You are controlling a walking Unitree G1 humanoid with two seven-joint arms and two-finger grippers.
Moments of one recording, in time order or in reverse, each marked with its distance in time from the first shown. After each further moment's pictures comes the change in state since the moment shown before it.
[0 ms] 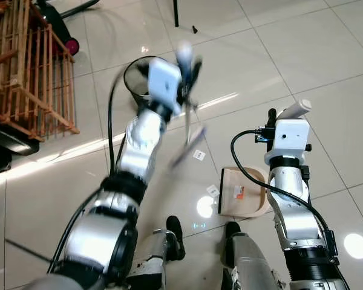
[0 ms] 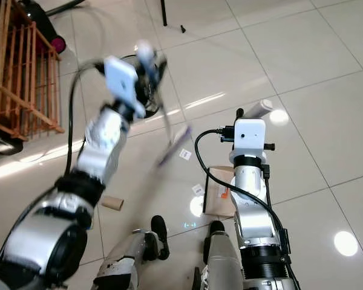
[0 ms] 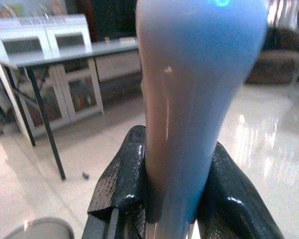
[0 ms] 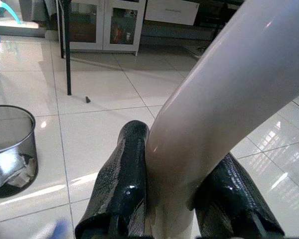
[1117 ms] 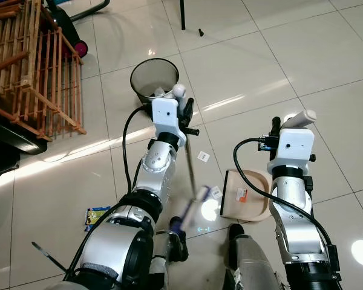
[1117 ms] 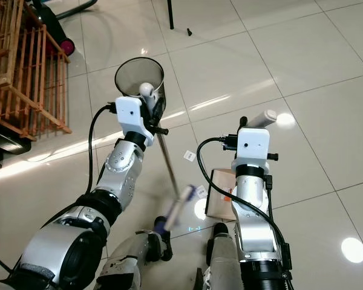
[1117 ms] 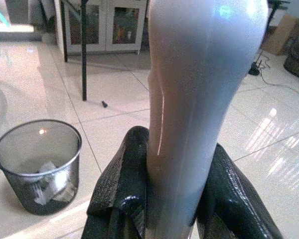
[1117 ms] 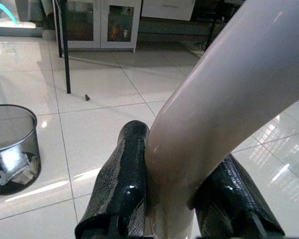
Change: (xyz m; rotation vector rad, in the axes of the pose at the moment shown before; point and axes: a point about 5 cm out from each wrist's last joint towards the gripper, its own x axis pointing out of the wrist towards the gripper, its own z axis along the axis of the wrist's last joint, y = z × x) left arm -0.016 -0.025 -0.048 -0.340 0.196 0.269; right arm -0.018 -0.004 -0.002 0.006 0.029 -0.032
